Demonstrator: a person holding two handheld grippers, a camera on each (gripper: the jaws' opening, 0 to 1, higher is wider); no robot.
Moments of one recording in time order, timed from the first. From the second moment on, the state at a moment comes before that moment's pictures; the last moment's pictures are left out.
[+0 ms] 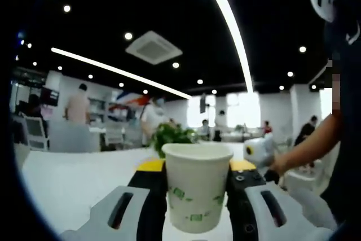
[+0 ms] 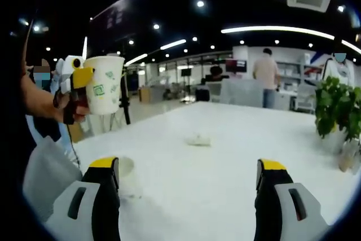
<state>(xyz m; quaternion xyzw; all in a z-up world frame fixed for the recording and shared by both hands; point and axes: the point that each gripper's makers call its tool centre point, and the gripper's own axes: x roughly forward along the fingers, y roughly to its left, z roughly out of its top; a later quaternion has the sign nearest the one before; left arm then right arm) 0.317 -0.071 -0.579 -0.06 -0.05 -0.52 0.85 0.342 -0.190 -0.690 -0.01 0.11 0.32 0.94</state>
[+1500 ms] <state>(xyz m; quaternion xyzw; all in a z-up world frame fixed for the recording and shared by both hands) 0.314 -0.078 -0.665 -0.08 0.00 -0.52 0.85 0.341 -0.202 -0.694 0.00 0.12 0.31 0.94</state>
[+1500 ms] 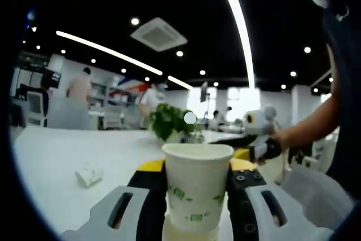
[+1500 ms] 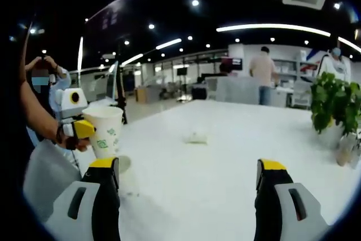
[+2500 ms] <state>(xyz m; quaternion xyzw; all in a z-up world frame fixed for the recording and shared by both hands) 0.305 -0.078 -0.733 -0.01 0.07 -0.52 0.85 0.341 -0.199 -0.697 0.00 0.12 0.31 0.94</state>
